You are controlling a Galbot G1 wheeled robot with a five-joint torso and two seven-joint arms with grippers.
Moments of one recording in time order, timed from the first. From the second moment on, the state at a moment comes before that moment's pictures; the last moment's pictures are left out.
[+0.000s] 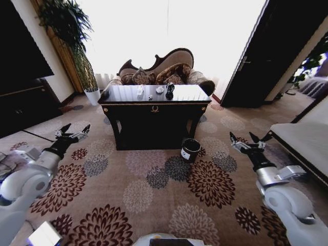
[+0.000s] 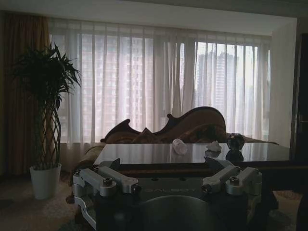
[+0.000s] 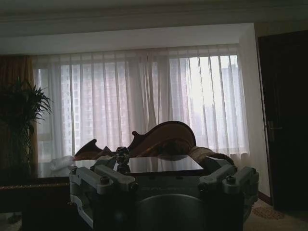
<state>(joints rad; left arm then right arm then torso) 1.52 -0.67 -0.98 -2.09 -1.01 0.09 -0.04 -1.59 0.90 0.94 2.15 0.83 0.05 0.03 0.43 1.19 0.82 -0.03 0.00</state>
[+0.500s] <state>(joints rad) 1.52 -0.67 -0.97 -2.08 -1.01 0.09 -0.04 -1.60 0.90 0.94 2.15 0.83 0.05 0.03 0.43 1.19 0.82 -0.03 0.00</state>
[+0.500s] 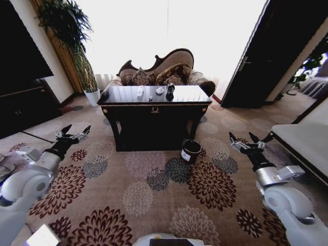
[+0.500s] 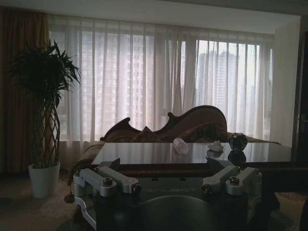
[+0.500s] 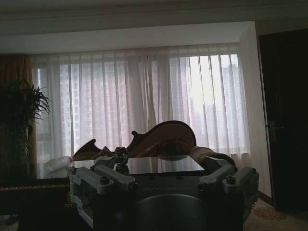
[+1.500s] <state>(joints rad) 1.51 -0.68 -0.96 -2.08 -1.02 0.10 -0.04 -1.59 0.90 0.94 2.15 0.83 0.04 0.04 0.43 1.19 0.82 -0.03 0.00</state>
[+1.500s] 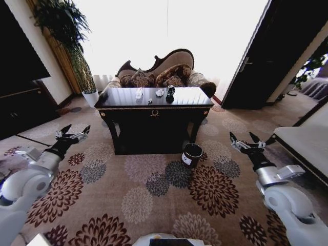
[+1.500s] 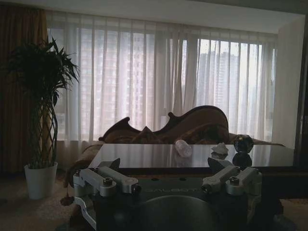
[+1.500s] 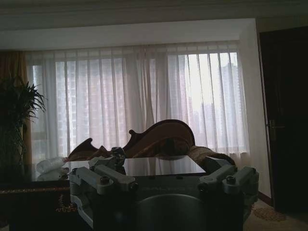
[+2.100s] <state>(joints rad) 1.51 -0.68 -0.97 -2.08 -1.02 0.10 -0.04 -1.60 0.90 0.94 2.15 0.84 0.04 0.04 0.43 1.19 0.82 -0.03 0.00</state>
